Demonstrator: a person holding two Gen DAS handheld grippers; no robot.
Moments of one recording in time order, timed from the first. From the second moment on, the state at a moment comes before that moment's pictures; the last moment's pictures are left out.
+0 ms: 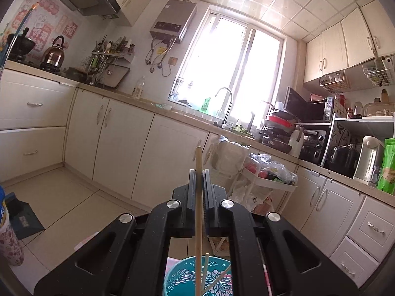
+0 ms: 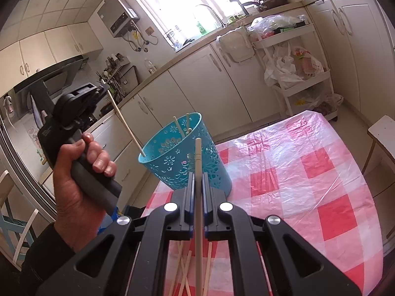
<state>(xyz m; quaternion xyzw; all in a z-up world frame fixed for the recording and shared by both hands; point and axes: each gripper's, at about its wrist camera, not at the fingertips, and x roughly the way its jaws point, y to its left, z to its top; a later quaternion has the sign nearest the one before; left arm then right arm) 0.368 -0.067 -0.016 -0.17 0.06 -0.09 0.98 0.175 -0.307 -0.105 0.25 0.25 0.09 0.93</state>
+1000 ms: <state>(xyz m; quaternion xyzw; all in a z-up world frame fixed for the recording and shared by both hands) 0.367 -0.057 -0.079 -0.19 0.22 -0.18 0.94 0.174 -0.295 -0.090 0.24 0.22 0.11 0.94</state>
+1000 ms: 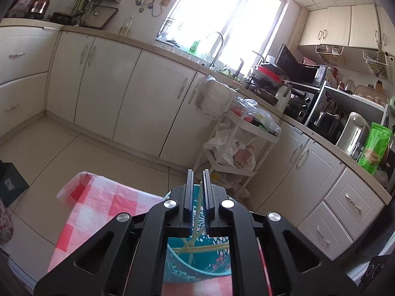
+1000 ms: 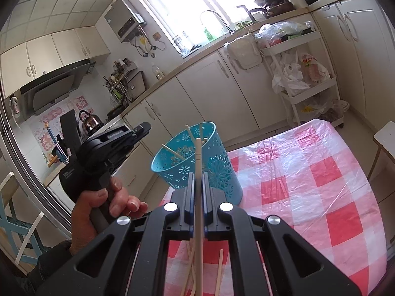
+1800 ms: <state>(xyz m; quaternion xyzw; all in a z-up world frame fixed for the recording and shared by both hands) 0.342 0.020 -0.073 -0.24 0.25 -0.05 0.94 0.312 -0.224 0.009 0.21 0.06 0.10 0.97</state>
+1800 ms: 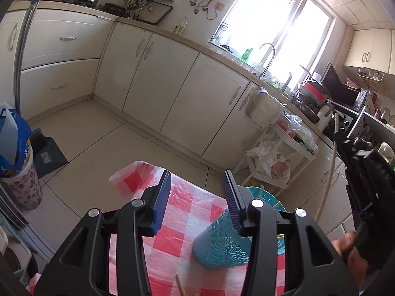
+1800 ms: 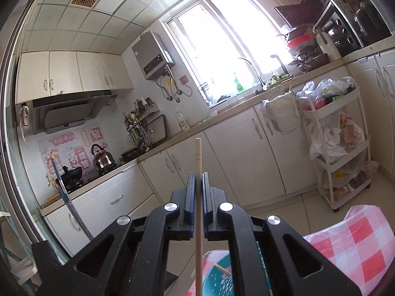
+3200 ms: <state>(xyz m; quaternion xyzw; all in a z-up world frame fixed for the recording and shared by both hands) 0.298 -0.010 -0.138 -0.03 0.43 -0.03 0.90 0.172 -0.234 -0.170 0.07 0.43 0.06 0.90</state>
